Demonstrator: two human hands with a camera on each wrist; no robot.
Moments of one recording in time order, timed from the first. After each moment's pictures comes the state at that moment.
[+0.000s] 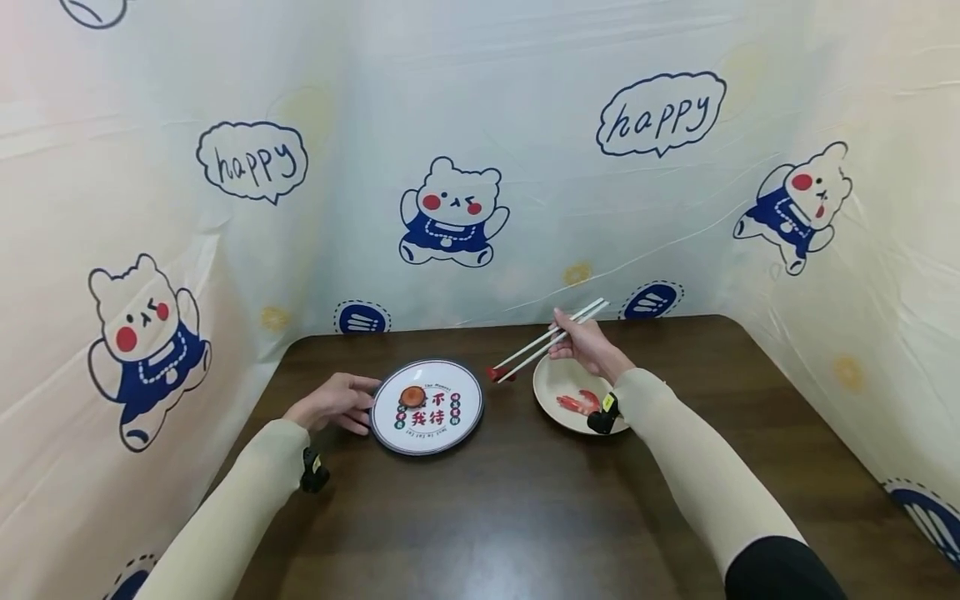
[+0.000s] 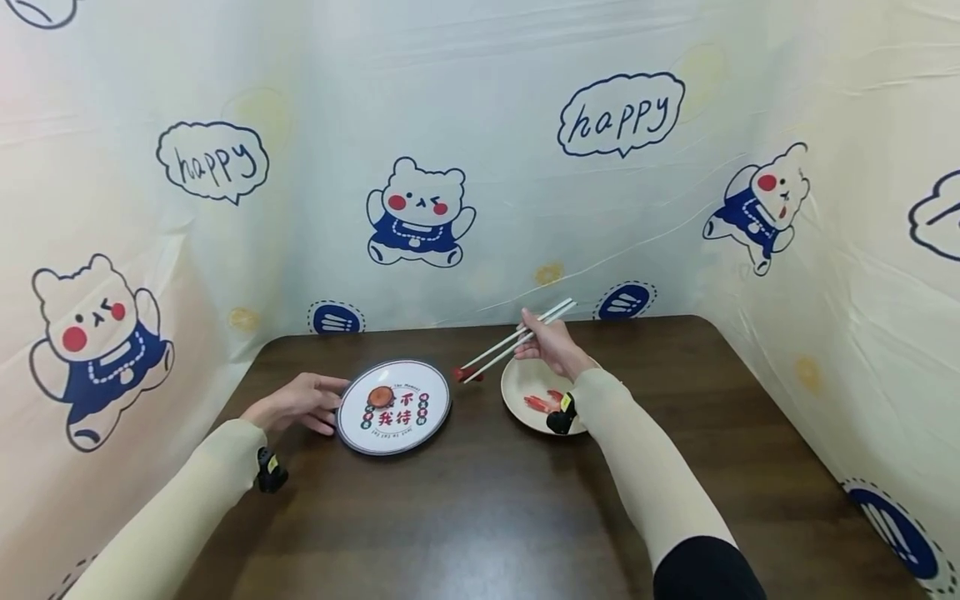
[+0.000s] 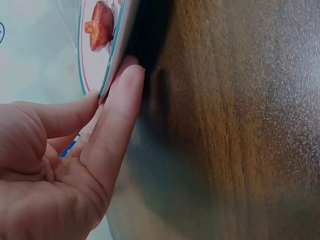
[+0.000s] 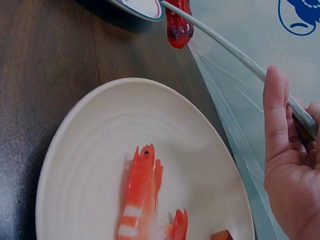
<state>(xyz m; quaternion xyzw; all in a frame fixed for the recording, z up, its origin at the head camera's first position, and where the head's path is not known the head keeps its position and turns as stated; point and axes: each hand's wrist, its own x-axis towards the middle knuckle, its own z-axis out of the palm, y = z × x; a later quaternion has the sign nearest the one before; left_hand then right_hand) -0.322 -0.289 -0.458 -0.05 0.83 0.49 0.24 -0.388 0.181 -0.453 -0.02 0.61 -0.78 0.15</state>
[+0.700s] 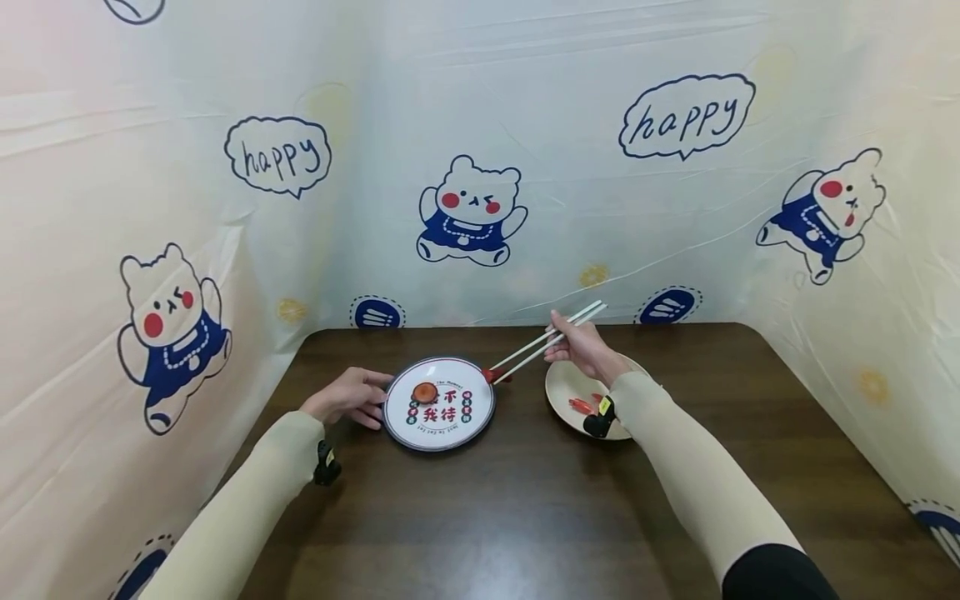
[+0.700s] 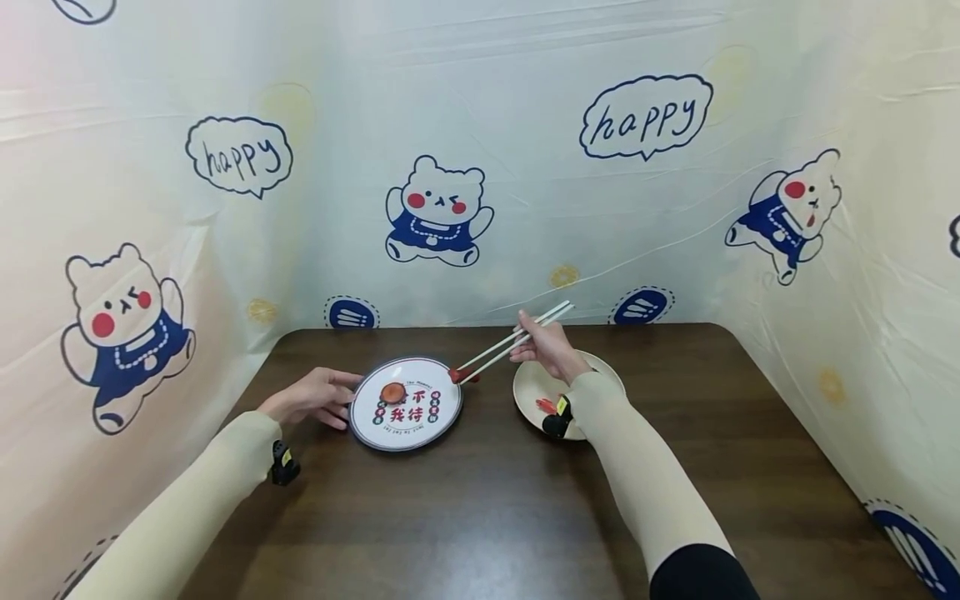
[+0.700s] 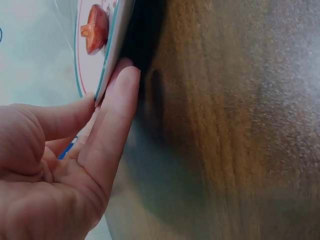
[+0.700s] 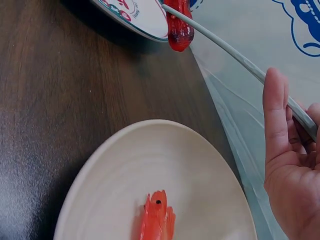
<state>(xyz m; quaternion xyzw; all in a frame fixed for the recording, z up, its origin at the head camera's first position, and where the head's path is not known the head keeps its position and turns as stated) -0.318 -0.290 -0.460 -0.05 0.83 0.50 0.24 -0.392 0.147 -0.457 -0.03 0.61 -0.78 0.14</state>
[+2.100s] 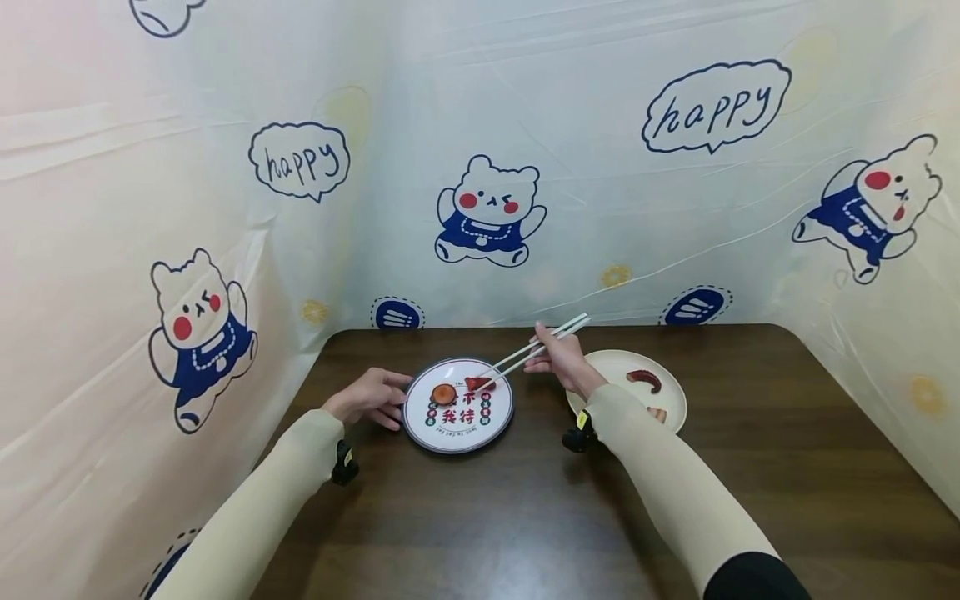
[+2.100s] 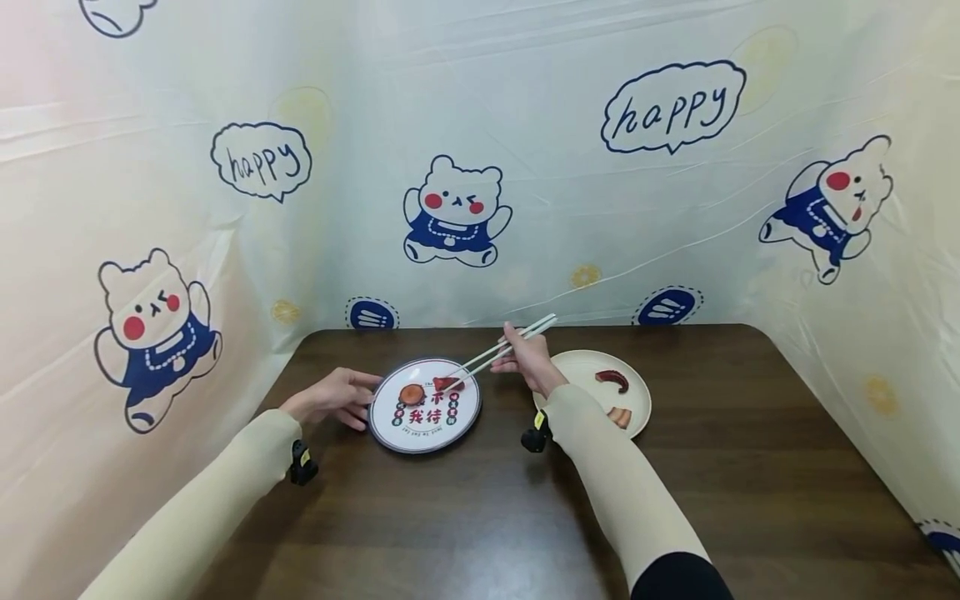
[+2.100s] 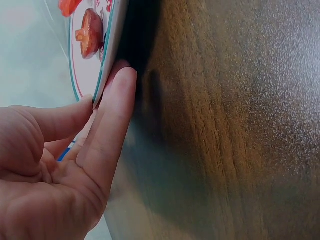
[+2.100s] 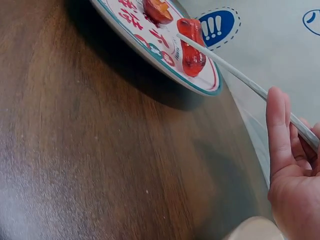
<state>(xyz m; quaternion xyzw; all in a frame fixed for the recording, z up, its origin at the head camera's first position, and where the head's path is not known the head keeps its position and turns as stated) -0.318 -0.289 -0.459 -0.08 0.84 0.49 0.23 -0.394 0.079 -0.486 -0.01 0.59 -0.80 0.12</state>
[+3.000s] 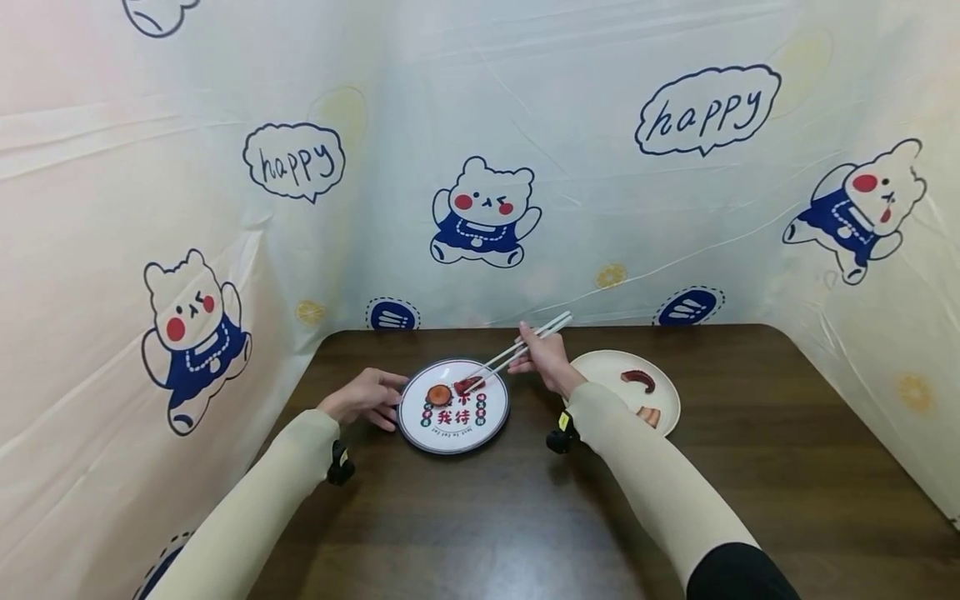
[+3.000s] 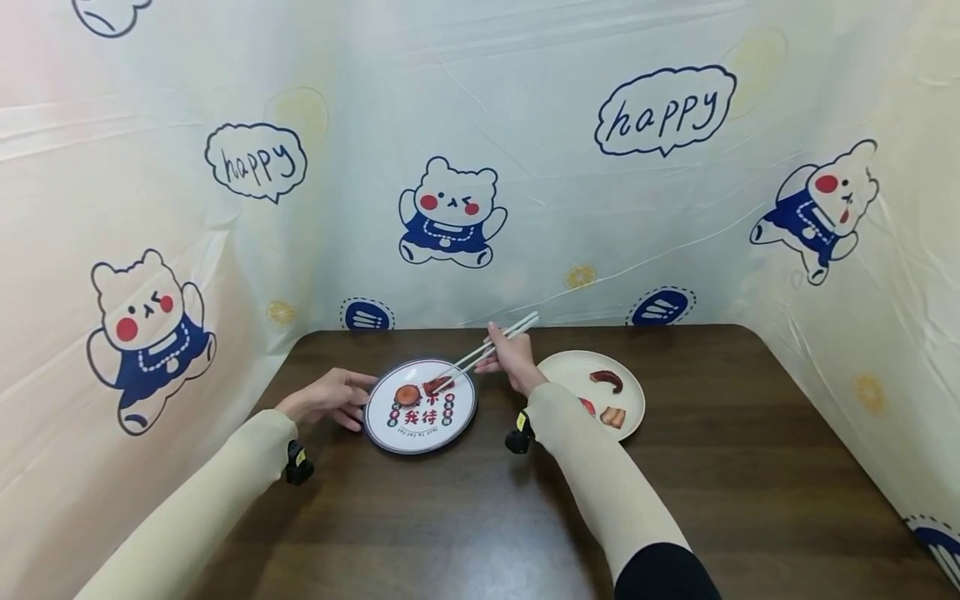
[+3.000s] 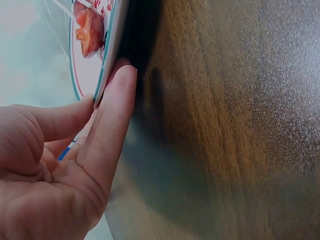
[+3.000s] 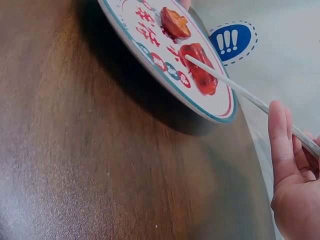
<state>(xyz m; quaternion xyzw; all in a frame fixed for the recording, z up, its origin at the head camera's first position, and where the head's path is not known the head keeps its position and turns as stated) -0.320 -0.287 -0.458 -0.07 0.84 0.49 0.23 -0.391 0.060 -0.480 0.01 0.64 -0.77 0.10</state>
